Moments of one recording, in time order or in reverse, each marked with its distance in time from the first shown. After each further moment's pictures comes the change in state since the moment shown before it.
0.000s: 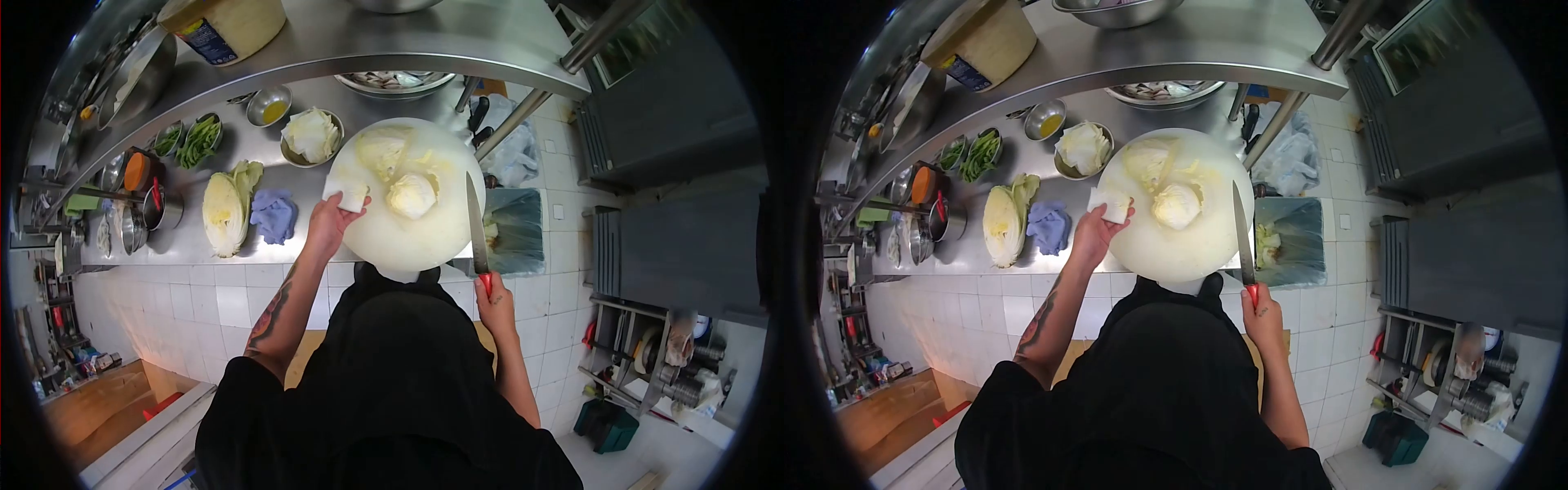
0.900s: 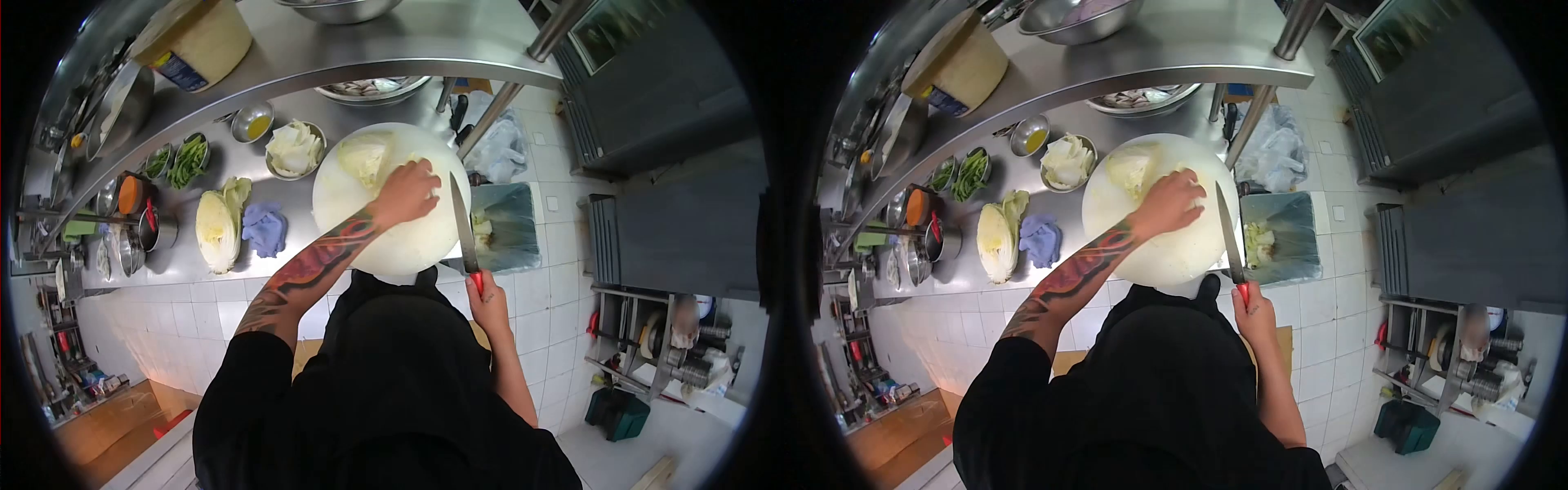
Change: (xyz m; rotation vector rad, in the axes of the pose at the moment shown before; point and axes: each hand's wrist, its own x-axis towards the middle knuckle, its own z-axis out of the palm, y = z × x) left_hand 0.066 -0.026 0.154 1.811 -0.595 0.736; right_hand 0.000 0.010 0.006 0.002 0.026 0.012
